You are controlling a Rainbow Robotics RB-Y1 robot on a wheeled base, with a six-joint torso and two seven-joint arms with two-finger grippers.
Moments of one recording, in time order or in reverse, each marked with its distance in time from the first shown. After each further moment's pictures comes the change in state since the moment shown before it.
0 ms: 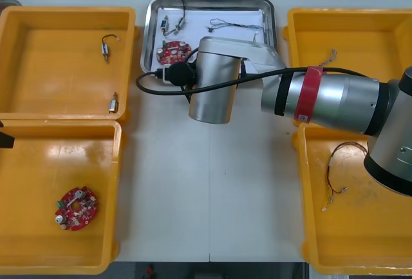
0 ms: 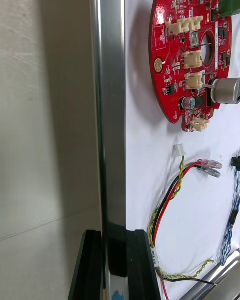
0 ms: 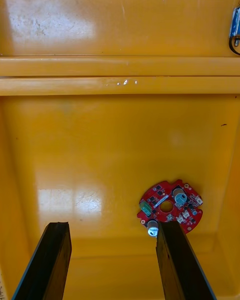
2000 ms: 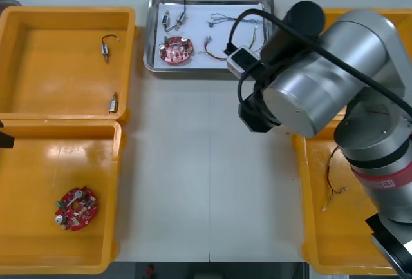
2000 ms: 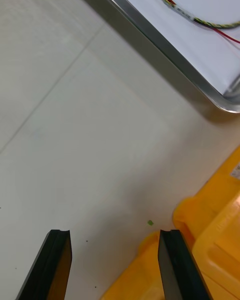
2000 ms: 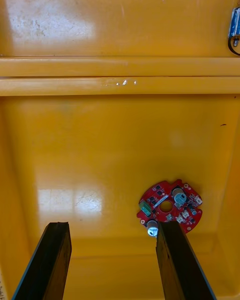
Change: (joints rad) right arm 0.614 0.012 -0.808 -0.853 0.057 0.770 -0.189; left arm 0.000 0.000 0.000 -0.001 0.000 0.000 0.000
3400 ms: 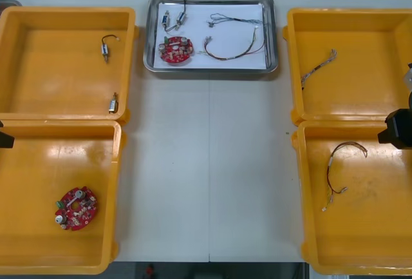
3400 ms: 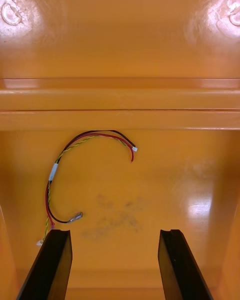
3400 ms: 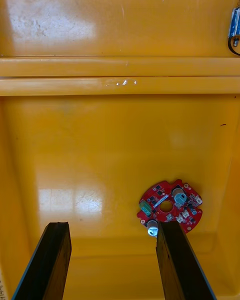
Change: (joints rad) right arm 0.386 -0.366 -0.632 0.022 -0.458 0.000 -0.213; left arm 0.000 0.000 0.000 -0.001 0.000 0.000 0.000
